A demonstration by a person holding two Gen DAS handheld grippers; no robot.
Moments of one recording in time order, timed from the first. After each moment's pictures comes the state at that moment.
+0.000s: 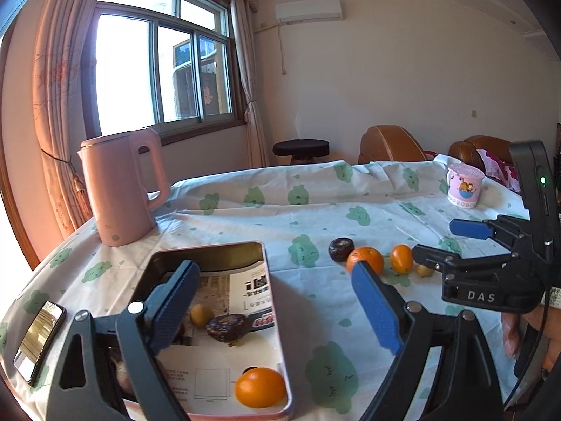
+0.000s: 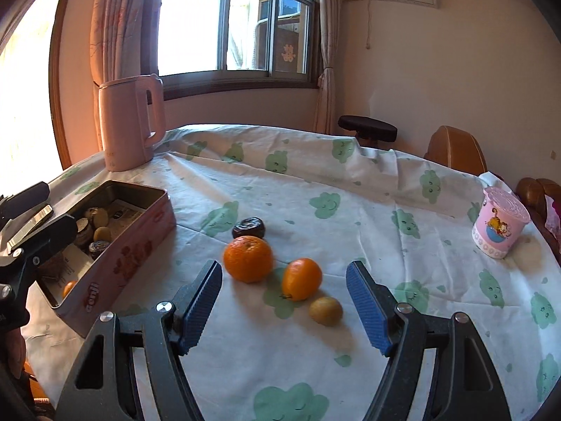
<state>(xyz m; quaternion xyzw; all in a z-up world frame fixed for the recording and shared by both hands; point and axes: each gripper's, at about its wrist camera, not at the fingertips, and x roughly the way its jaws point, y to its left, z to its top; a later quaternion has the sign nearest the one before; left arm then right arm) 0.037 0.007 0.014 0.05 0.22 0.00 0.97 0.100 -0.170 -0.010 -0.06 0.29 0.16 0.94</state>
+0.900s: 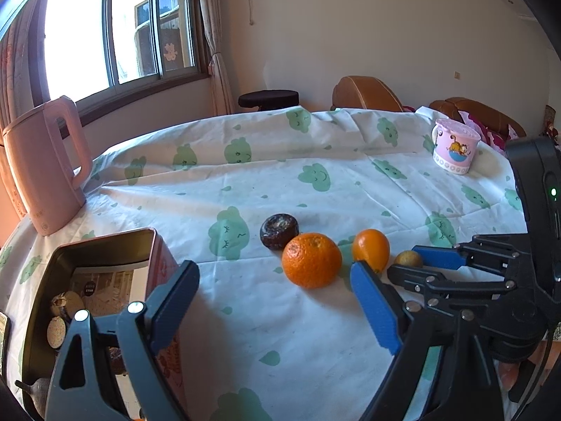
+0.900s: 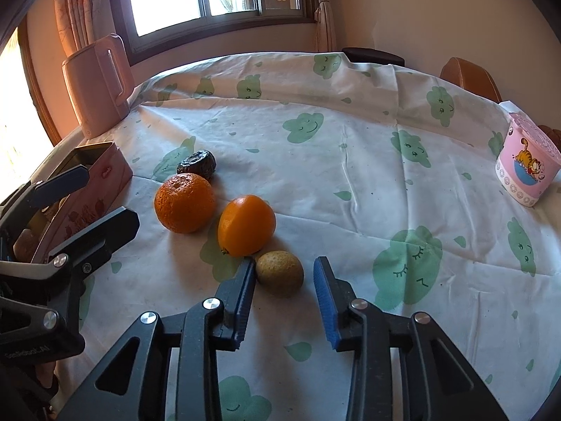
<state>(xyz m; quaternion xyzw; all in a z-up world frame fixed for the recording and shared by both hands) 0.120 -0.051 -0.023 0.05 0.33 -0.05 0.94 0.150 -0.198 -0.054 -0.04 0.42 0.18 0.89</state>
